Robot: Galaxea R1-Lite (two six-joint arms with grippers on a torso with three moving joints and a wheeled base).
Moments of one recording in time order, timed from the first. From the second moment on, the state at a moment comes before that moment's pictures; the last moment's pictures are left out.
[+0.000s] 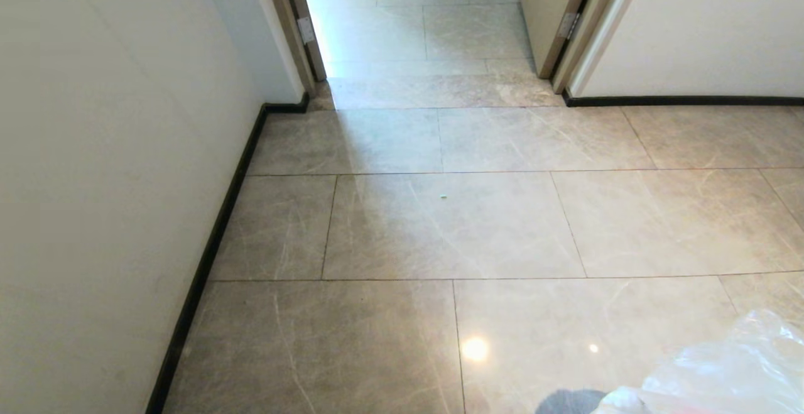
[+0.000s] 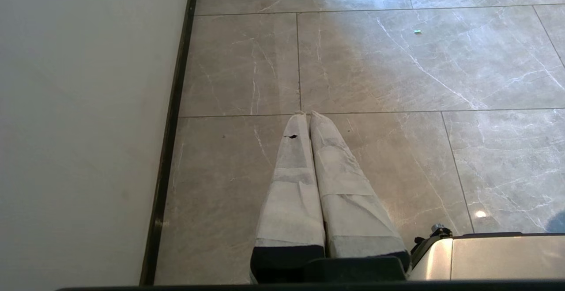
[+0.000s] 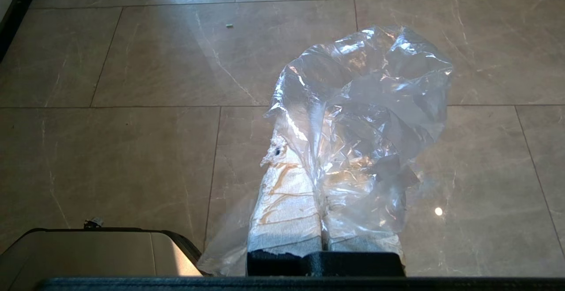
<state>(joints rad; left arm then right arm) 0.00 0.00 0.00 0.00 0.00 0.00 0.01 0.00 0.00 -0.01 0.00 0.01</state>
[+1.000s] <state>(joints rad) 0.00 0.00 0.00 0.00 0.00 0.00 0.01 0.00 0.00 0.00 0.00 0.01</state>
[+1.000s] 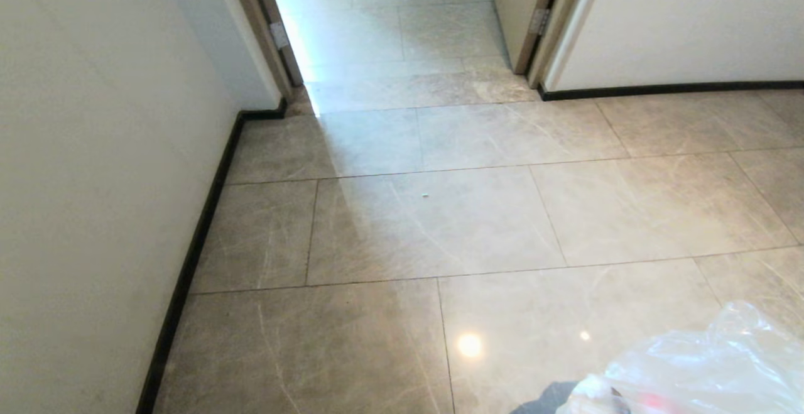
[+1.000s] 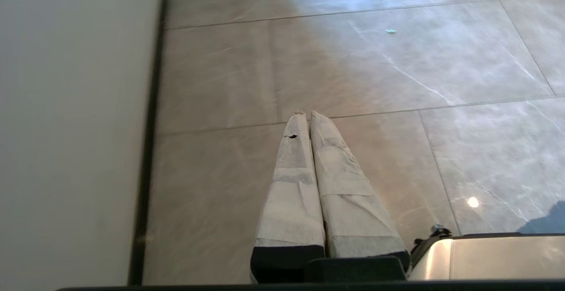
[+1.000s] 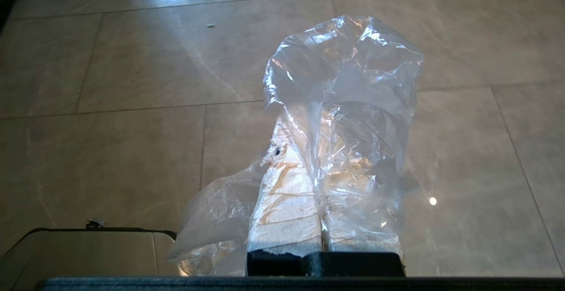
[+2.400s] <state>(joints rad) 0.00 0.00 0.00 0.00 0.00 0.00 0.01 0.00 0.00 -0.01 0.00 0.01</state>
